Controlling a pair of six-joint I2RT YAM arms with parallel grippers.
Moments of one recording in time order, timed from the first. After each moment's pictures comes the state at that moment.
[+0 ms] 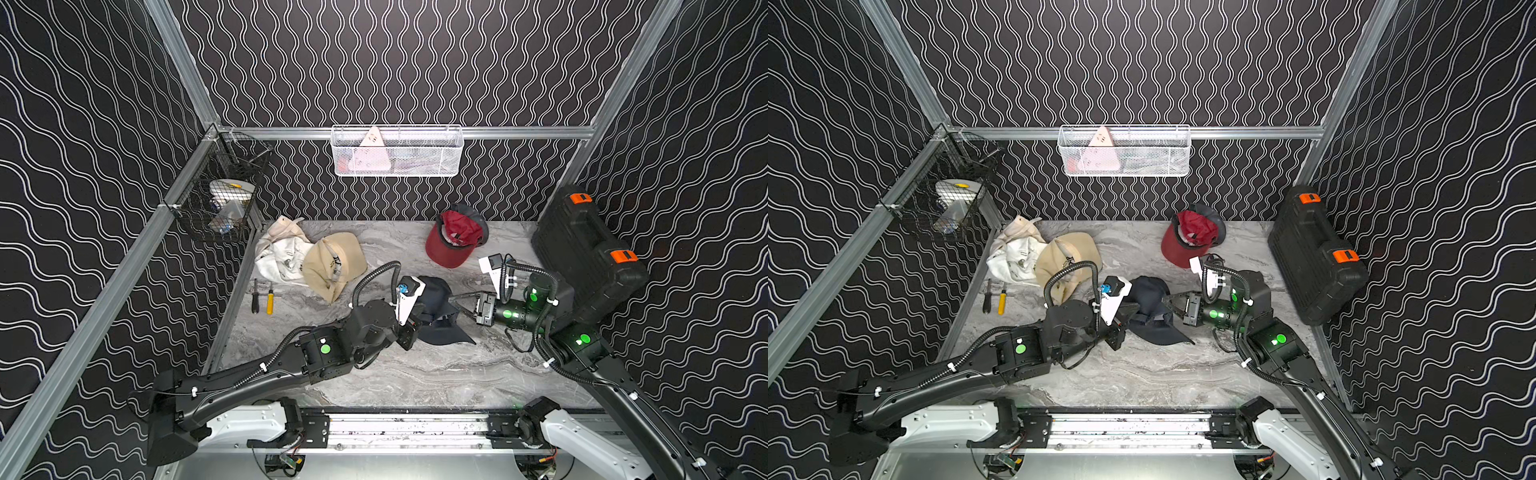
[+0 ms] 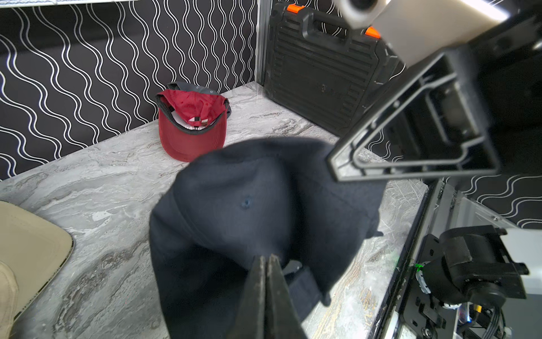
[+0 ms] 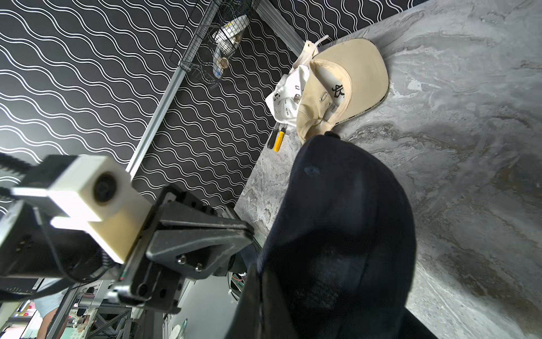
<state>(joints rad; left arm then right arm) -1.06 1.10 0.96 -0.21 -0.29 -0.22 0.47 0.83 0.90 -0.38 -0.64 0.68</state>
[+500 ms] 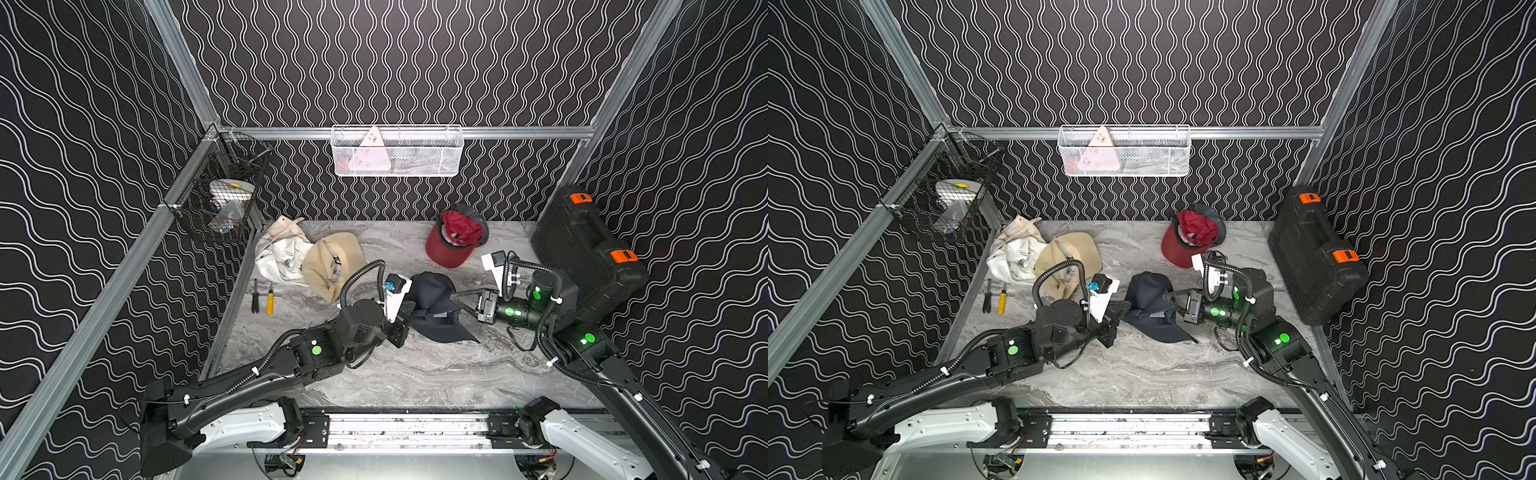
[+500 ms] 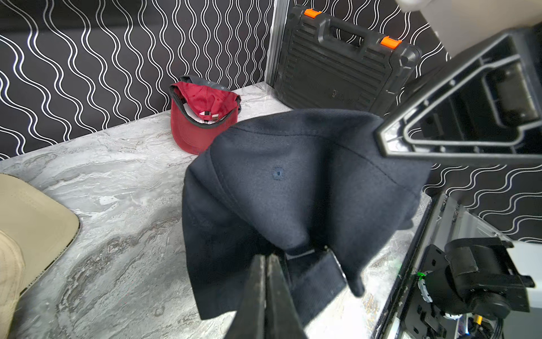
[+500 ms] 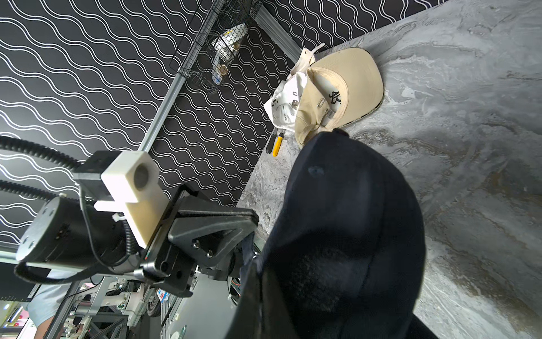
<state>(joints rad) -1.01 1.04 0.90 -0.19 -0.26 -0.27 0.47 0.84 0.93 -0.41 -0.61 0.68</state>
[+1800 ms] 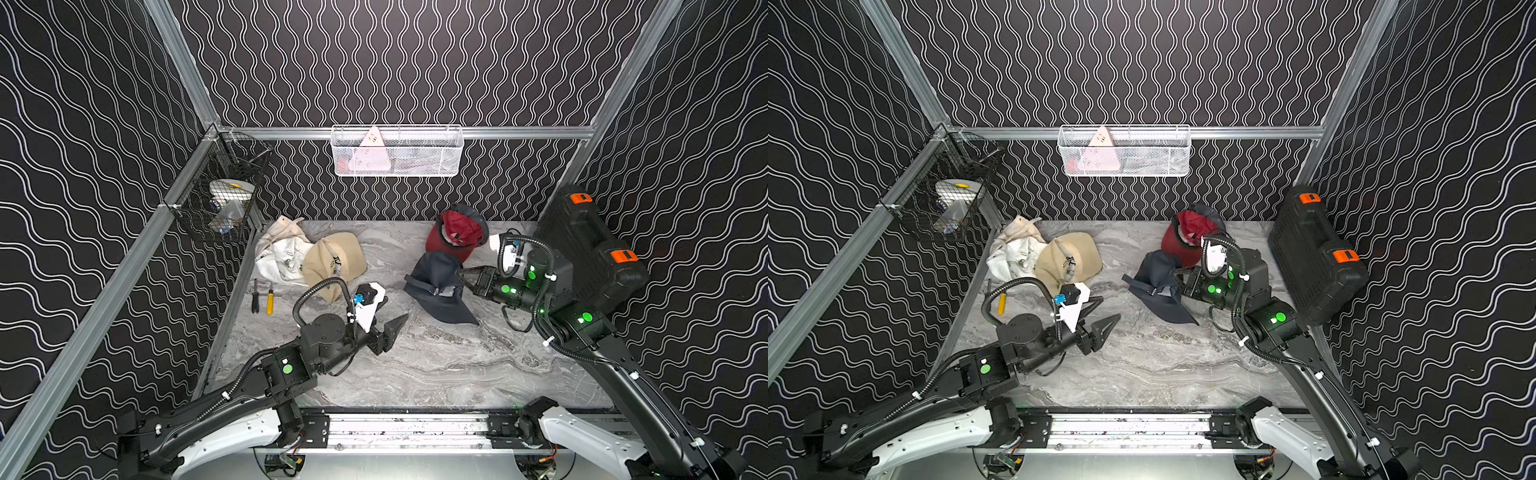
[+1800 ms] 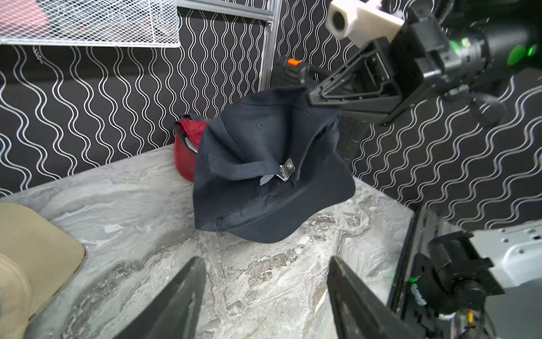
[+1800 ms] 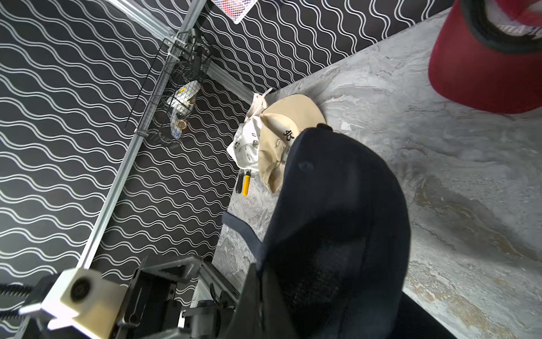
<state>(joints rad) -0.96 0.81 0.70 -0.04 -0.18 -0.18 0.46 0.98 1.10 -0.48 -0.38 0.77</state>
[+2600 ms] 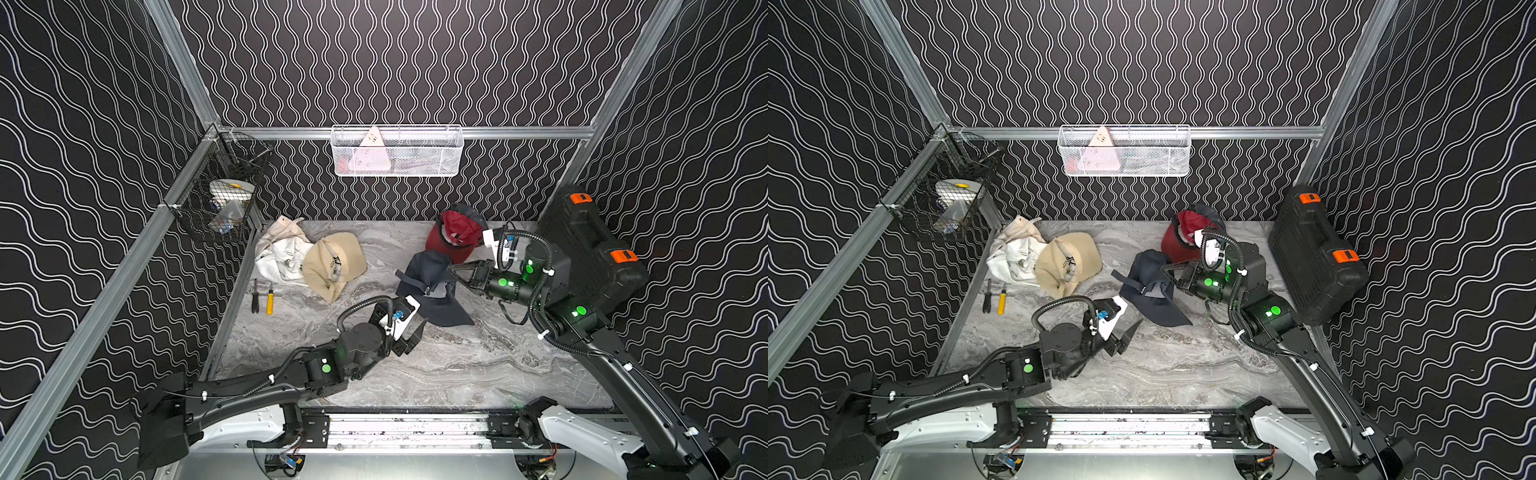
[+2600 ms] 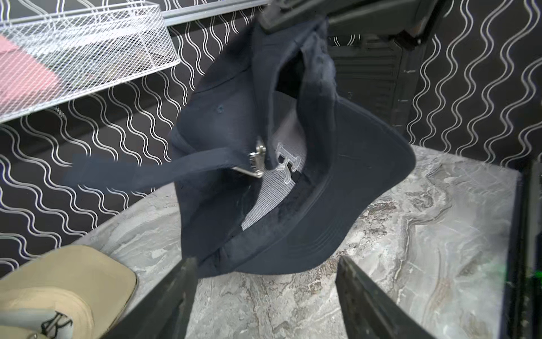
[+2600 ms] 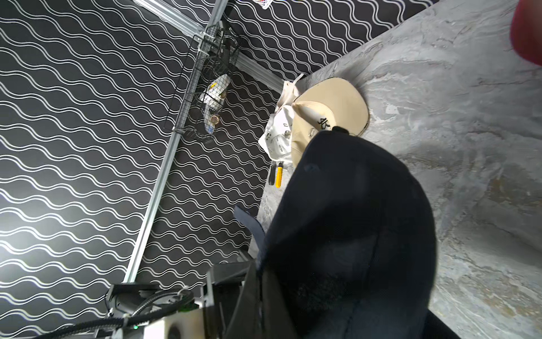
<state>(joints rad) -1.10 1.06 0.67 0.23 -0.45 0.11 0.46 1.02 1.12 -0.39 -0.51 0.89</state>
